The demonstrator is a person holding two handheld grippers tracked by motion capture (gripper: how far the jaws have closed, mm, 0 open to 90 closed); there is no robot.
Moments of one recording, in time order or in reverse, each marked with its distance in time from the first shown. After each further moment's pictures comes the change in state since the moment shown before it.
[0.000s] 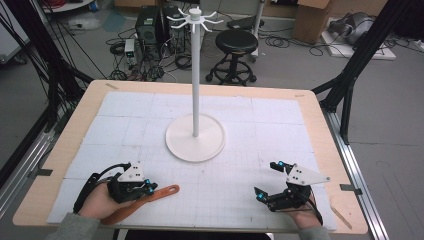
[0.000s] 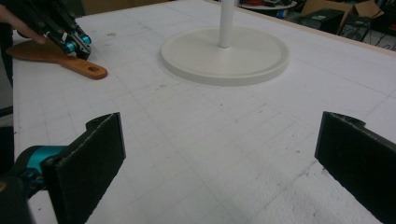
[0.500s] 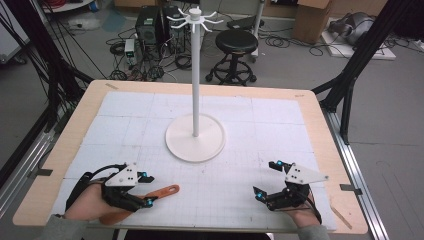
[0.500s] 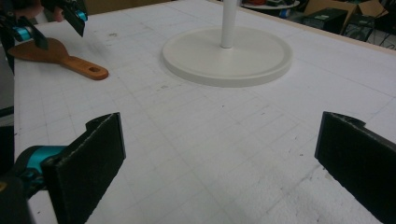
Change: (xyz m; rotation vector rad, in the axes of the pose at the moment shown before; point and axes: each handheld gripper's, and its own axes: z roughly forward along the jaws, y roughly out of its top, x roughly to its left) left arm -0.012 0.011 -0.021 -0.073 -0.099 0.144; right arm -0.001 0.001 0.003 -0.003 0.006 -0.004
